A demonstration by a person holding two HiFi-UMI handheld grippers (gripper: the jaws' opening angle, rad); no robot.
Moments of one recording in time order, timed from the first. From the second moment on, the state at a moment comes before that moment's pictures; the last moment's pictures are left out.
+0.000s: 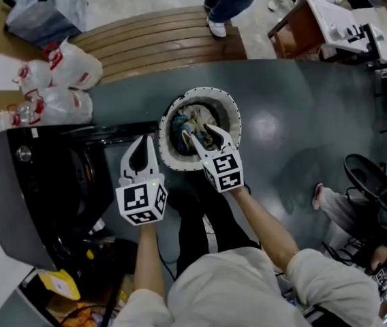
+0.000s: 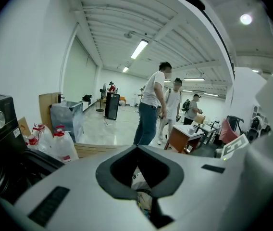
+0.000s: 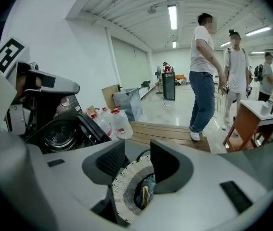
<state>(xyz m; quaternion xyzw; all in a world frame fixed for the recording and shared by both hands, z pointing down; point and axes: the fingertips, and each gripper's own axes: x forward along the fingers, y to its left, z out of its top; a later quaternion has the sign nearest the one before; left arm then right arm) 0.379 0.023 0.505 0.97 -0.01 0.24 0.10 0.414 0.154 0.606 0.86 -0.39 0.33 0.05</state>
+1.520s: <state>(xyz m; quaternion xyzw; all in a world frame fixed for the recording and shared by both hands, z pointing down) 0.329 0.059 0.250 0.99 -0.02 0.10 0.03 0.401 0.214 0.283 0.91 -0.40 0.12 0.05</state>
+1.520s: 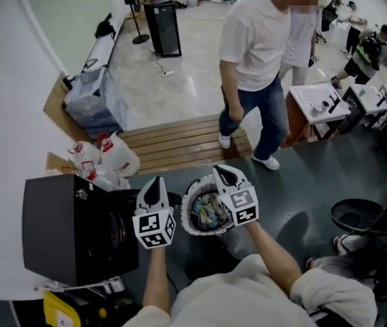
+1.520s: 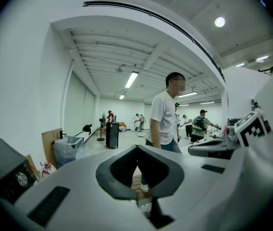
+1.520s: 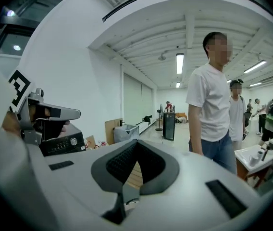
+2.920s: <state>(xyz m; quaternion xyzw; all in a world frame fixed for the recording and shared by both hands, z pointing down) 0.293 0.063 0.205 1.00 -0.01 0.06 0.01 0.363 0.234 0.226 0.92 -0.38 0.07 0.06</state>
